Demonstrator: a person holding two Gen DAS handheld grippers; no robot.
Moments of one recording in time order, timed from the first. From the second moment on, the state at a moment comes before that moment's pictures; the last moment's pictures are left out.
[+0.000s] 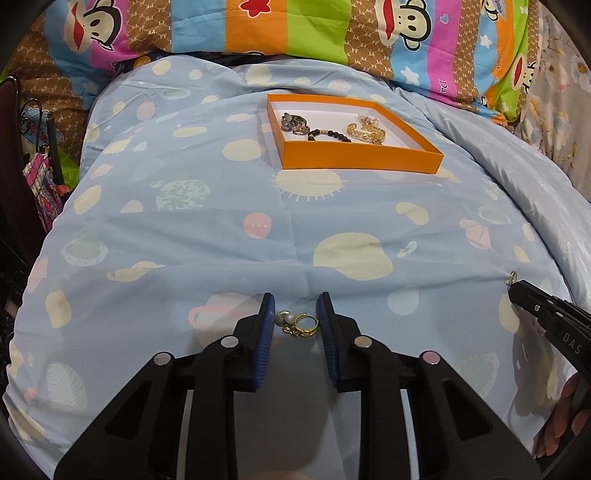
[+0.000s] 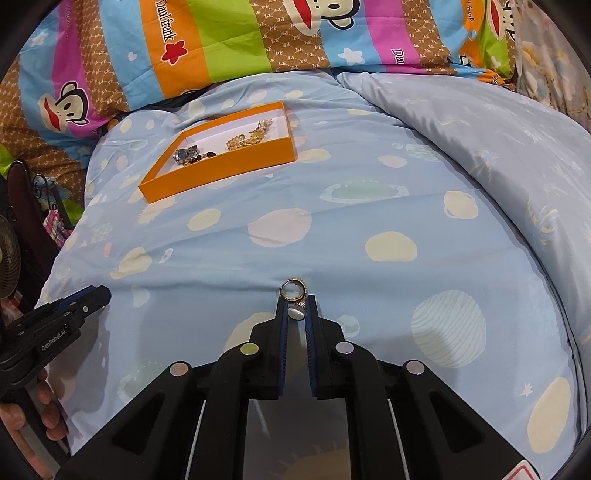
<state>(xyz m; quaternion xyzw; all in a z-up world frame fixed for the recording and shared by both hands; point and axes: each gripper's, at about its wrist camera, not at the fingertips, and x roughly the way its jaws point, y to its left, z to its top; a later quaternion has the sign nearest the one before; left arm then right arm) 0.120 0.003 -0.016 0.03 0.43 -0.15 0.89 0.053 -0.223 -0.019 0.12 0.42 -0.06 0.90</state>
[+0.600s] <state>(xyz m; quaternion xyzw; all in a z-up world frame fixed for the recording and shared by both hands) 0.116 0.015 -0.016 -0.01 0.43 -0.16 0.89 0.061 -0.205 -0.020 0.08 0.43 -0.04 0.90</state>
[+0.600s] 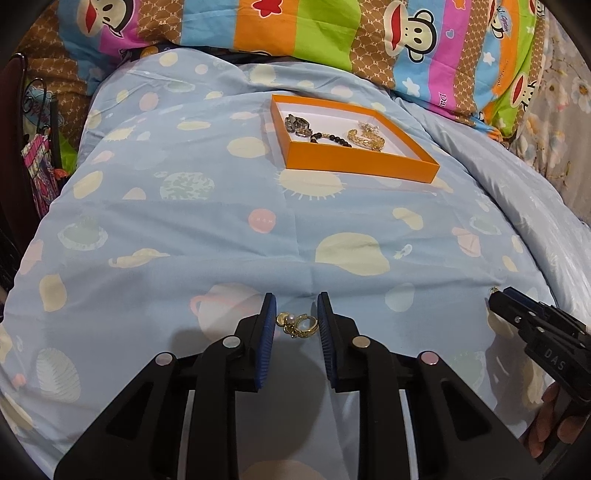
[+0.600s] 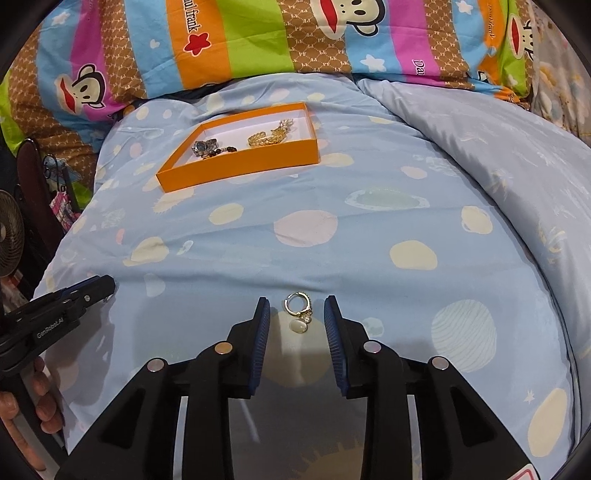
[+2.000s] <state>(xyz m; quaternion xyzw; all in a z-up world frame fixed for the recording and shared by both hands) 0.178 -0.010 0.098 0.02 0.33 -0.20 0.92 0.139 -0.220 0.074 0.12 0.34 0.01 0.93</state>
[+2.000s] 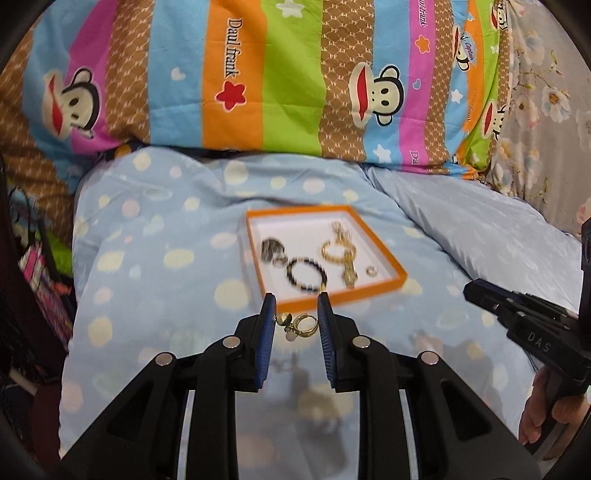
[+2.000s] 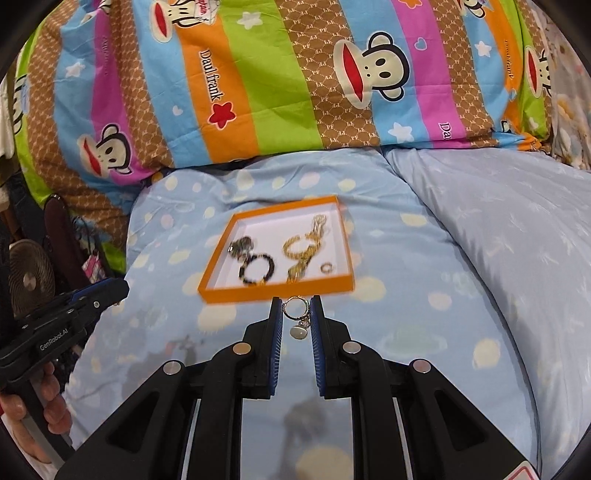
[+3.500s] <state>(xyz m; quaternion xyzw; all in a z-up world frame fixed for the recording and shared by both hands) 0.364 -0.062 0.006 0.02 0.33 -0.18 0.93 0.338 -0.223 -0.006 0.09 0.35 0.00 0.93</state>
